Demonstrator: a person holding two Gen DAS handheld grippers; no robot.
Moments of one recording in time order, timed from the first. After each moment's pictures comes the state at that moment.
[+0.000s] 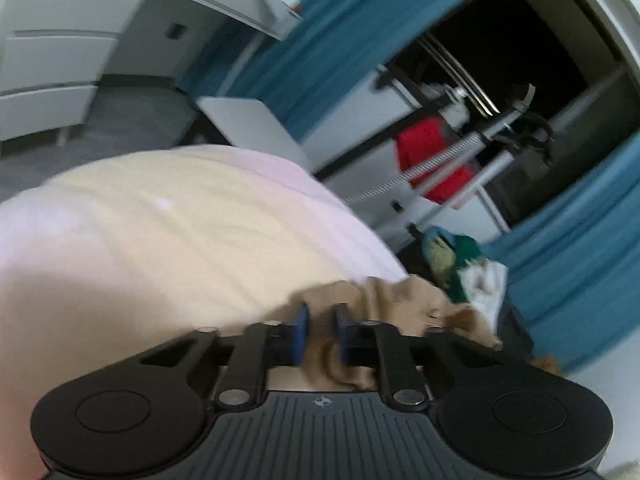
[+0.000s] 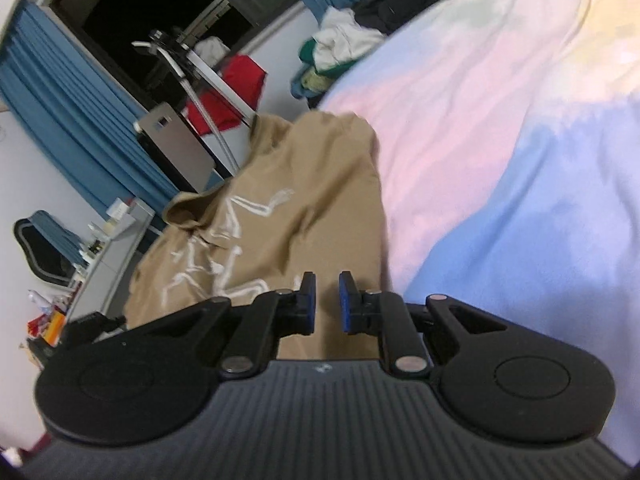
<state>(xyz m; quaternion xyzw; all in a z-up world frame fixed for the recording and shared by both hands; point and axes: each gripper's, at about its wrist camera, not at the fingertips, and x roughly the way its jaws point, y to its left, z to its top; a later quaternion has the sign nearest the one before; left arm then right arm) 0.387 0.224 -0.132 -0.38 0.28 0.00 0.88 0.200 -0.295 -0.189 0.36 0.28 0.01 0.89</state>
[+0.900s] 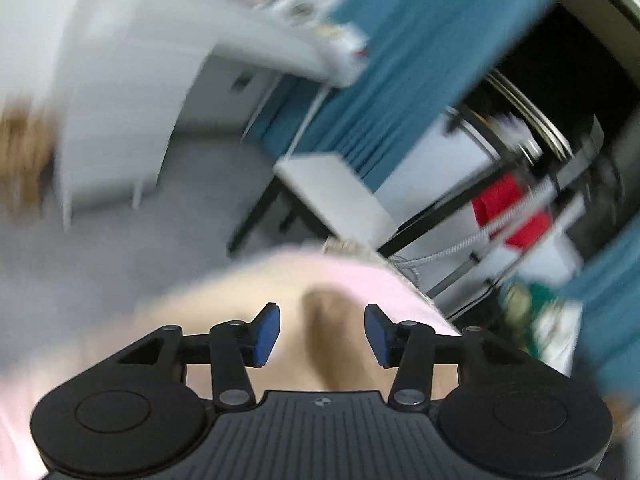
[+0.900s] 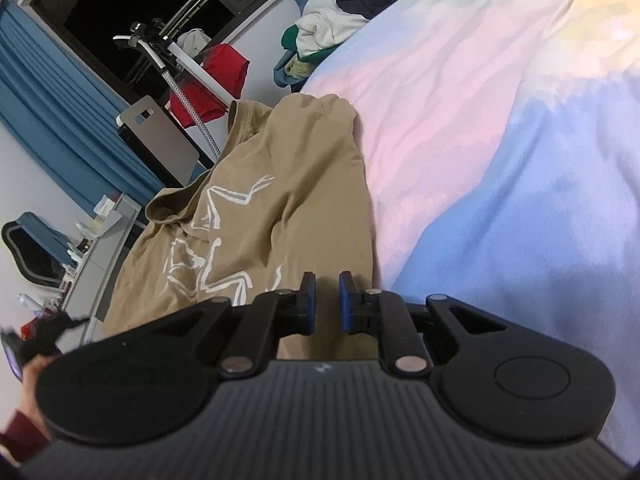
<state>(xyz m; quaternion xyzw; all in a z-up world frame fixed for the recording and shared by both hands) 0.375 0.303 -0.106 -0.41 0.27 0.15 0.86 0.204 -0.292 -0.195 0.37 0.30 -0.01 0.88</state>
